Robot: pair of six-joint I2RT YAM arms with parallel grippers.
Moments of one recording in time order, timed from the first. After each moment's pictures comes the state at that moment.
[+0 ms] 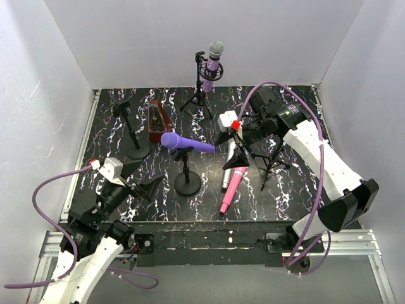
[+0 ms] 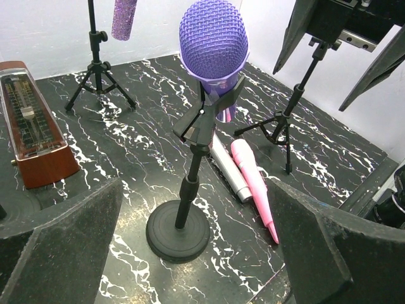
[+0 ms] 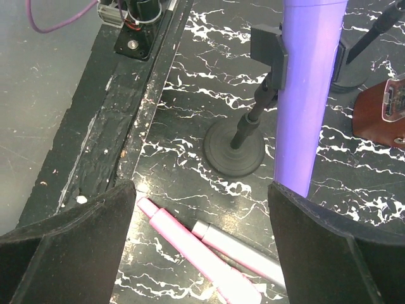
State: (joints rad) left arm -0.46 0.19 0.63 -0.36 0.21 -0.20; right arm 0.58 1.48 1.64 -1.19 -1.04 -1.02
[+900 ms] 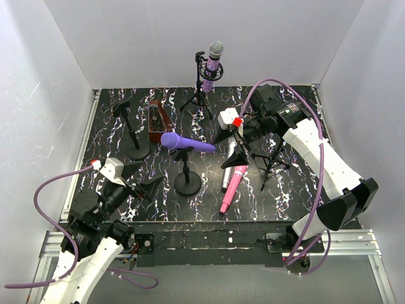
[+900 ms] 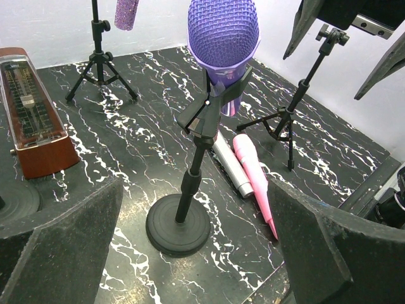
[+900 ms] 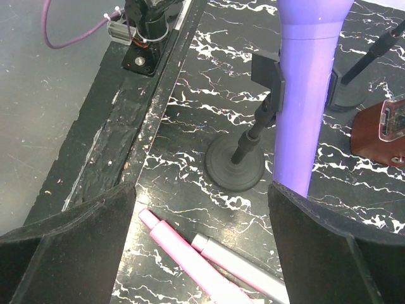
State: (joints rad) left arm -0.46 0.17 0.61 -0.38 0.19 -0.21; right arm 0.58 1.49 1.67 -1.19 -1.10 -1.02
